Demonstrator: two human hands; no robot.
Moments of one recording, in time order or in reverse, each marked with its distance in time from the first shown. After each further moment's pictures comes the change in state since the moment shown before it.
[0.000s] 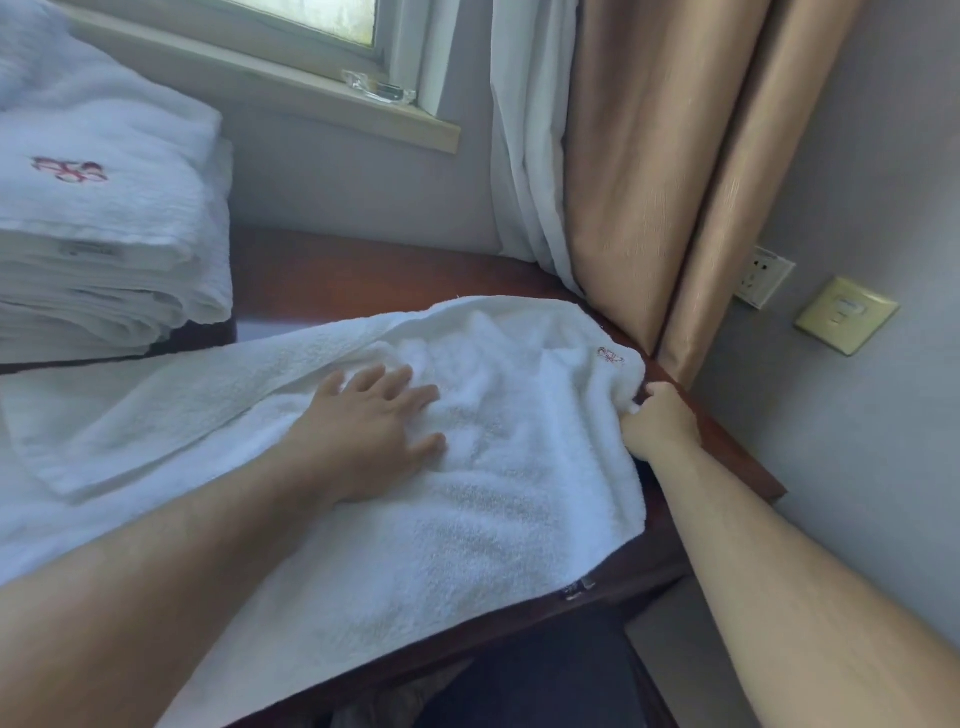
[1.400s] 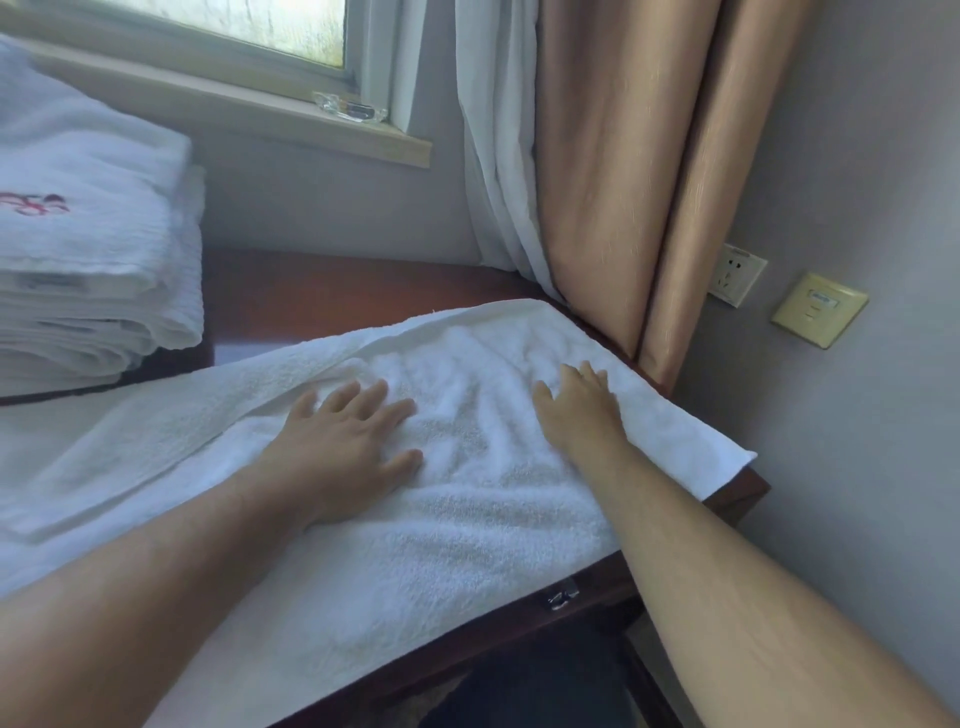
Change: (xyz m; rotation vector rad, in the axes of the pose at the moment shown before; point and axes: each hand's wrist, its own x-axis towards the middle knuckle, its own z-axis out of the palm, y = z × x) left_hand -0.001 0.001 -0.001 0.024 -0.057 -0.012; right_hand -0.014 -0.041 0.035 -0.218 -0.033 -0.404
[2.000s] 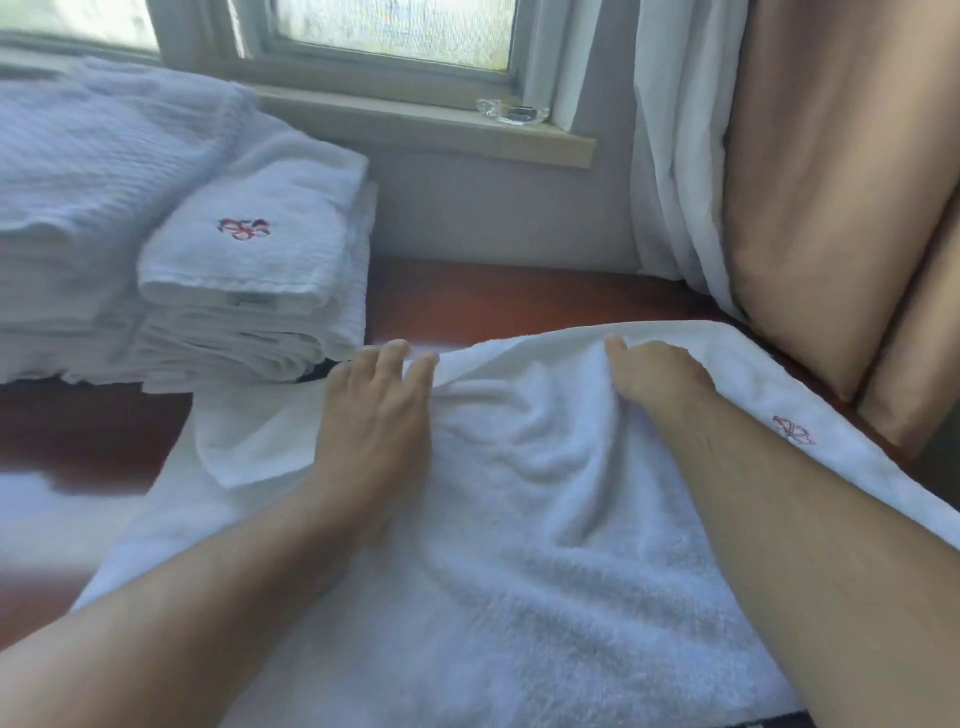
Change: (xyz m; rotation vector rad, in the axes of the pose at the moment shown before) left_hand -0.018 -0.054 -0.027 0.219 0.477 -0.350; right_hand 0.098 -0.100 0.029 0.010 -0.148 0.066
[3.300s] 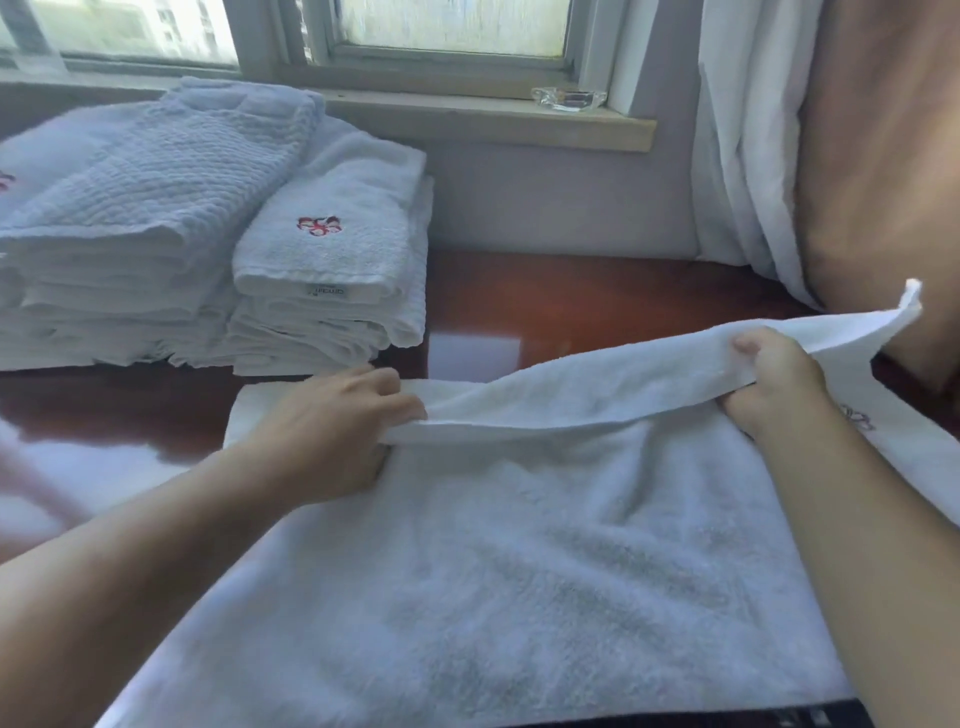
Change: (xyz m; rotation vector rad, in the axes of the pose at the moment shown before) left_hand -0.033 -0.083 -0.048 -0.008 -0.122 0.399; right_hand -0.013 0.035 -0.009 1.742 -0.043 0.364
